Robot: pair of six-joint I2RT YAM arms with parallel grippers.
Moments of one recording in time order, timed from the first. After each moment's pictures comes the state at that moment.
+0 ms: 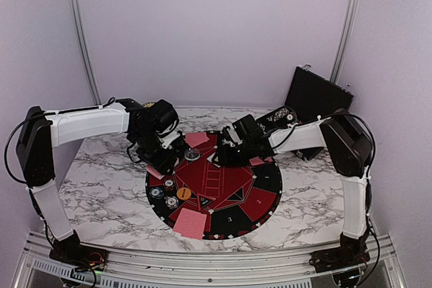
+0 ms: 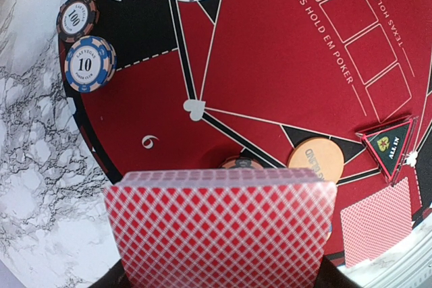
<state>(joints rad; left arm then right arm) -0.71 1.80 1.43 -0.97 -0.03 -0.06 0.69 2.09 1.35 -0.09 -0.23 0.51</state>
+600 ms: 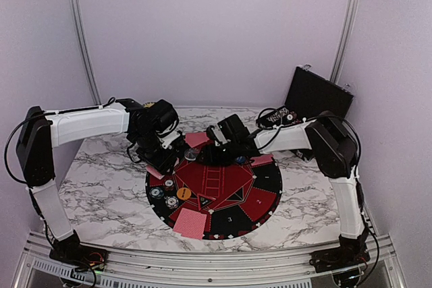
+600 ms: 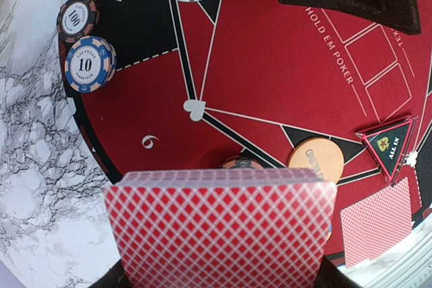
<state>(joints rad) -0.71 1.80 1.43 -0.97 -0.03 -0.06 0.75 2.22 1.52 -0.08 -0.30 0.55</state>
